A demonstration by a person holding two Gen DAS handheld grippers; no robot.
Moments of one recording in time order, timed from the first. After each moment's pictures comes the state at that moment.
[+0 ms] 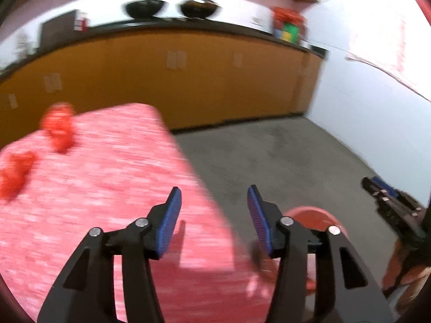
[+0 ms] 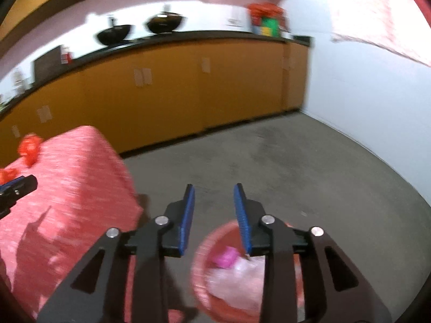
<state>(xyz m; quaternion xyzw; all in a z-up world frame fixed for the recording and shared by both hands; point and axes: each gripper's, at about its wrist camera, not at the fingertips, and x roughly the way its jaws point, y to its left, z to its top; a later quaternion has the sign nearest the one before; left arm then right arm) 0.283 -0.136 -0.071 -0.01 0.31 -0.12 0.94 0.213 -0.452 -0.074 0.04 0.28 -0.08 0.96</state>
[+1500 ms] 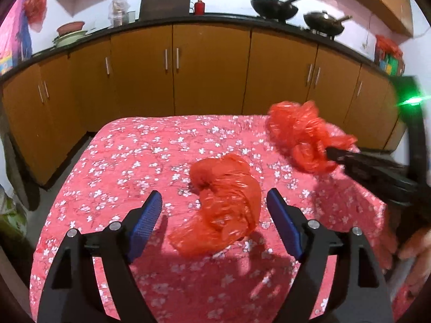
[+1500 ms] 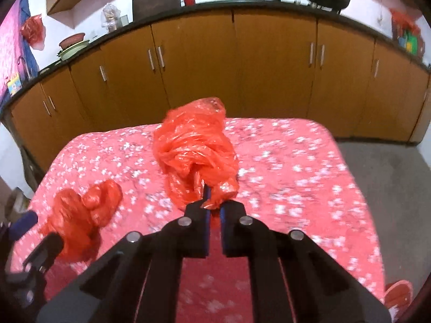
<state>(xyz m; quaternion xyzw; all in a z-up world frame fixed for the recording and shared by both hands) 0.346 0.131 -0.094 -0.06 0.33 0.09 0.94 0.424 -0.065 -0.082 -0.03 0.35 0.17 0.92</state>
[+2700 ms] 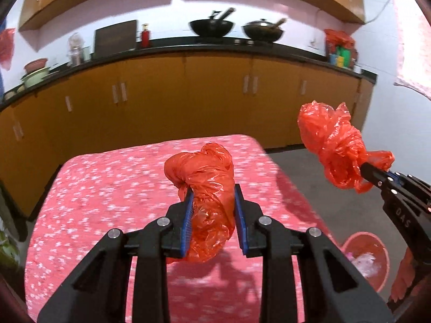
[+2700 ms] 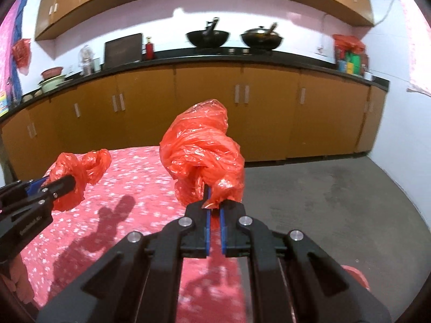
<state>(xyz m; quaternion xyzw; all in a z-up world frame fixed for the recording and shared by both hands) 0.294 -0.018 -0.024 -0.01 0.27 -0.02 0.96 0.270 -0.260 -0.001 -0.02 0.25 0.06 0.97</state>
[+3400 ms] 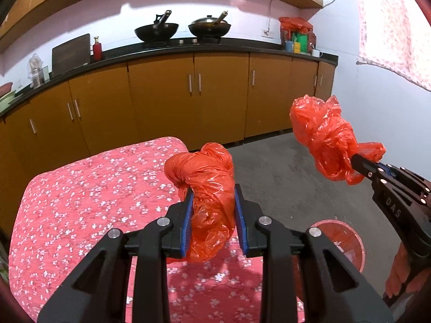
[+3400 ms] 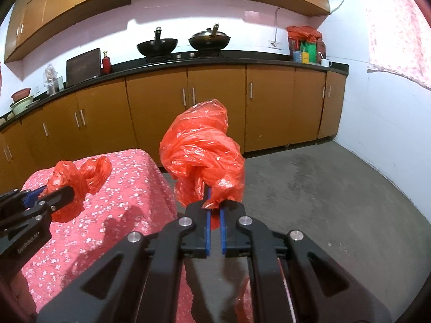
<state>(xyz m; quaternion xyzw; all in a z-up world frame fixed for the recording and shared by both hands) 0.283 -0.135 -0.018 0.02 0.28 -0.10 0.96 0.239 -0.379 0.004 0.01 0.24 -0.02 0.97</state>
